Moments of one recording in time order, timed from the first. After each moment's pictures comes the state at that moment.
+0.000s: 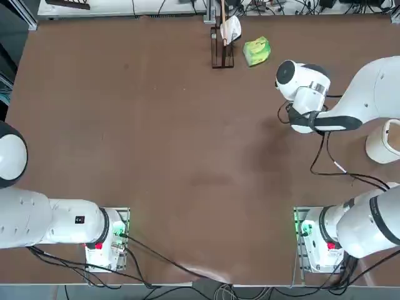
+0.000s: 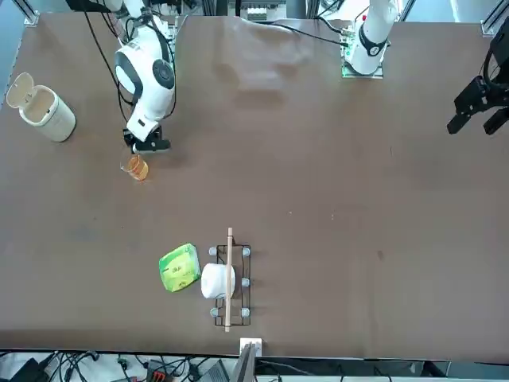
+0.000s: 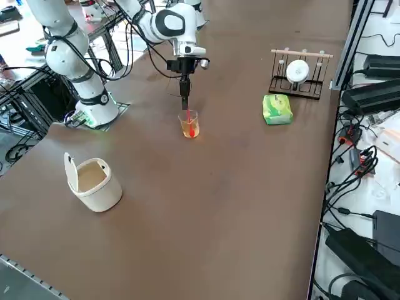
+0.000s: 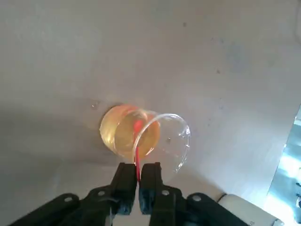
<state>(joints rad) 0.49 0.04 -0.07 -2.48 -0.82 2.22 0.66</state>
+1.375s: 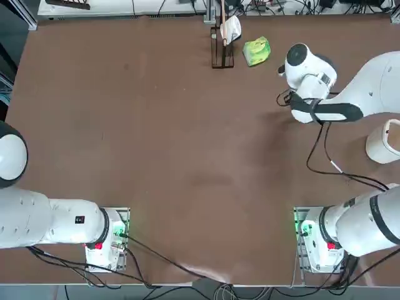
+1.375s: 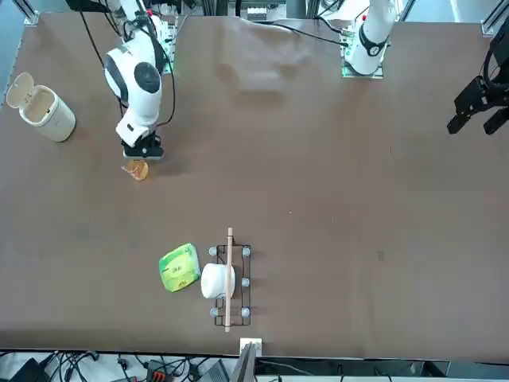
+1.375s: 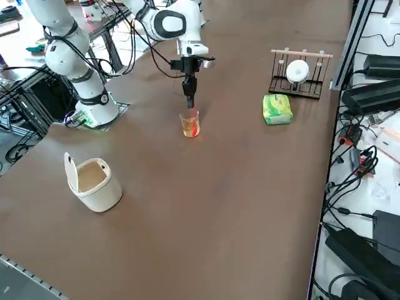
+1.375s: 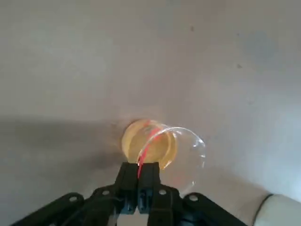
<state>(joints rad) 0.44 0.04 -0.09 -2.44 -0.61 2.32 0.60</state>
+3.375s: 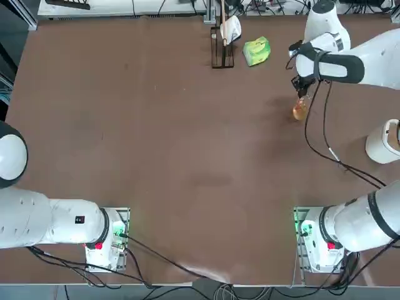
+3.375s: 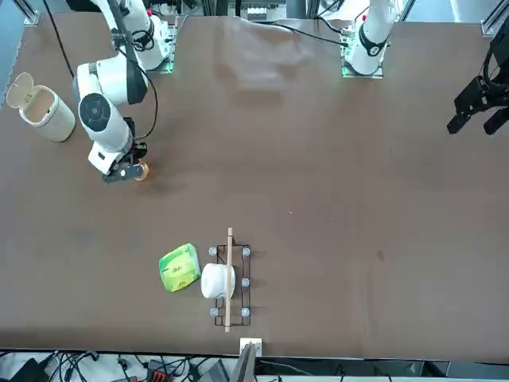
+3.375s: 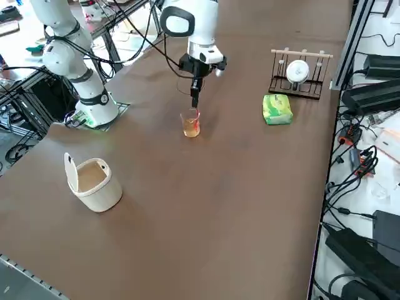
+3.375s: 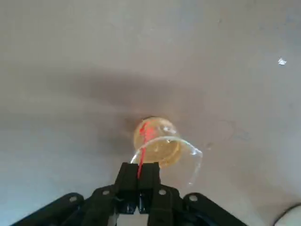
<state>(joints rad) 0.32 0.12 -0.11 -2.22 -0.17 2.13 0.09</state>
